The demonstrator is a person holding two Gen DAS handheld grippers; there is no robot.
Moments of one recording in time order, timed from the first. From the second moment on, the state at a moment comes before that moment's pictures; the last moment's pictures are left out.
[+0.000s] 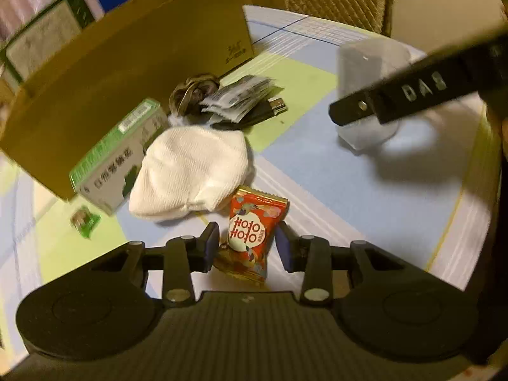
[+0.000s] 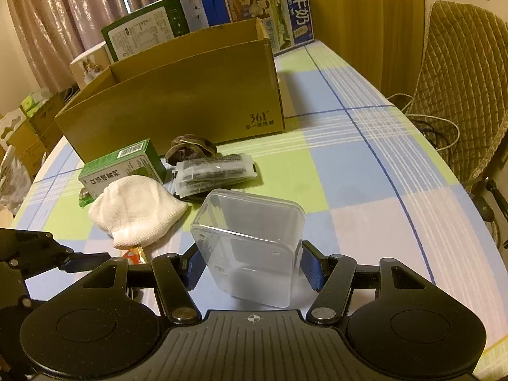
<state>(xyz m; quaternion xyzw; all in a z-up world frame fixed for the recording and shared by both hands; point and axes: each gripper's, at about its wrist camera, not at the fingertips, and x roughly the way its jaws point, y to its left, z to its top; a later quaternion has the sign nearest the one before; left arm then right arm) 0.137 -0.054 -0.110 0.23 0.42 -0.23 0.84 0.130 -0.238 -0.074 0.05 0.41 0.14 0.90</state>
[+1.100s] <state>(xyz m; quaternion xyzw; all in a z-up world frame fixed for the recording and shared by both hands) 0.130 -0.048 -0.101 0.09 0.46 -0.16 0.87 0.120 -0.237 -0.071 0.05 0.40 0.15 0.90</state>
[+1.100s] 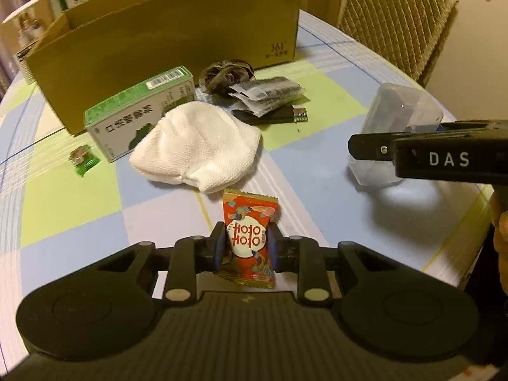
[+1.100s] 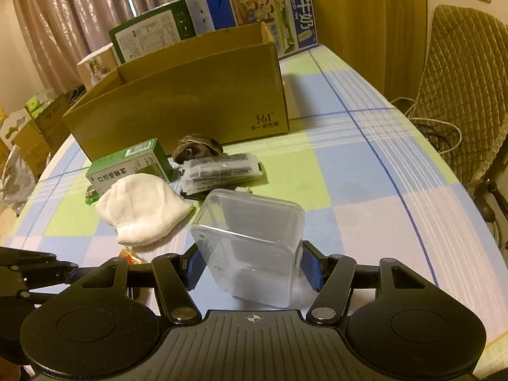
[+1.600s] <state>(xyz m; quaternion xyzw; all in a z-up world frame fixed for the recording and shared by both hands) 0.103 -0.024 -0.034 0.05 0.41 -0.10 0.90 0.094 -0.235 -0.033 0.05 0.37 0.17 0.91</state>
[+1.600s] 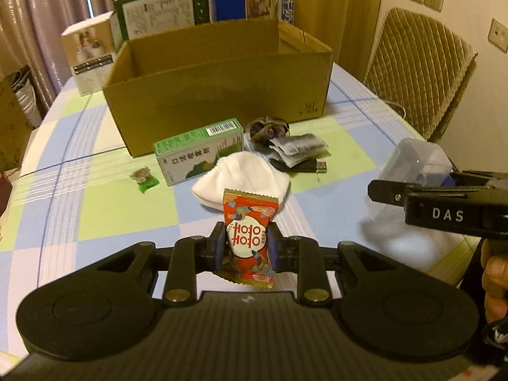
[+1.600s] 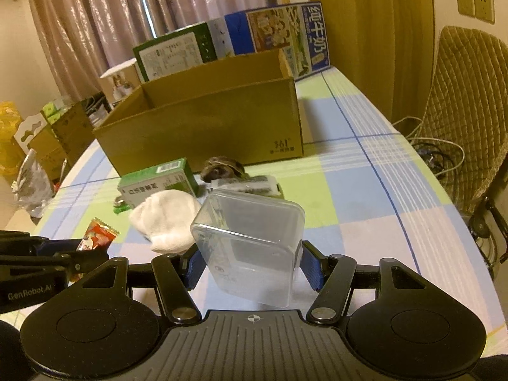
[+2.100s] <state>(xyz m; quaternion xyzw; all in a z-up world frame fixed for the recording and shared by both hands) 0.074 -0.011 -0.007 0.04 0.39 -0.09 0.92 0.065 -0.226 -0.007 0.02 0.36 0.19 0.91</state>
